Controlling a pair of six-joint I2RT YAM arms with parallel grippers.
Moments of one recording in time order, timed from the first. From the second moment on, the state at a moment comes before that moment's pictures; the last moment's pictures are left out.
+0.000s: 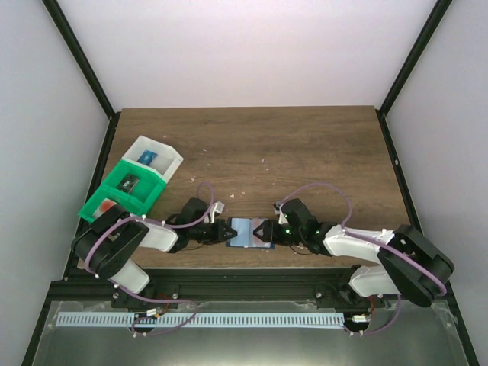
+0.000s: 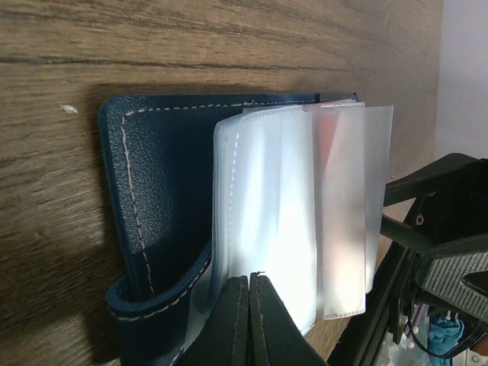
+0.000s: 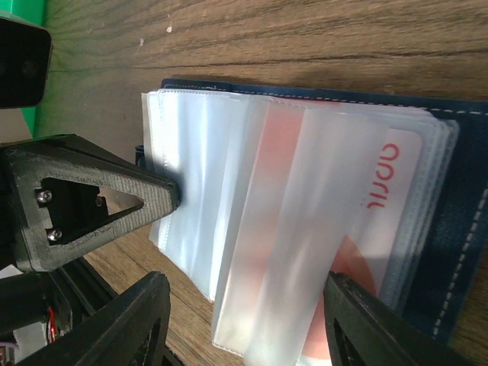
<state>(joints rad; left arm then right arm) -0.65 1.57 0.34 0.50 0.57 -0.89 0.77 1.29 0.39 0.13 -0.33 0.88</state>
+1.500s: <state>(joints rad) -0.65 1.02 0.31 0.13 0.38 -0.97 0.83 1.39 0.56 0.17 -0.41 0.86</state>
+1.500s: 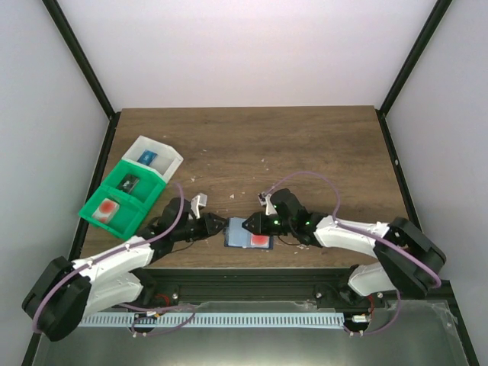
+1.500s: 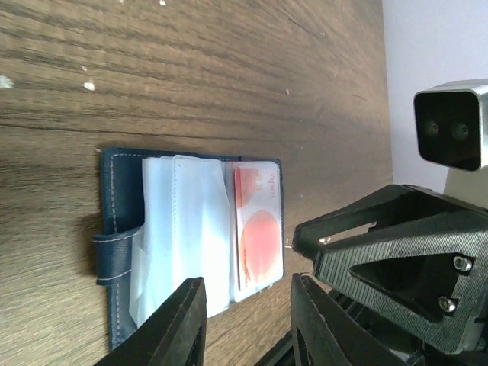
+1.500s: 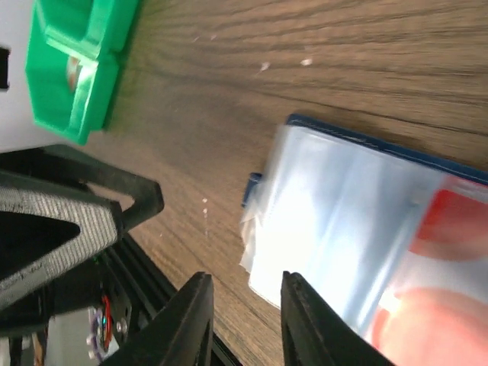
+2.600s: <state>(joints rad) -0.76 1.58 0.46 0.47 0.53 -1.00 0.78 1.32 0.54 -0.19 -0.14 0.80</state>
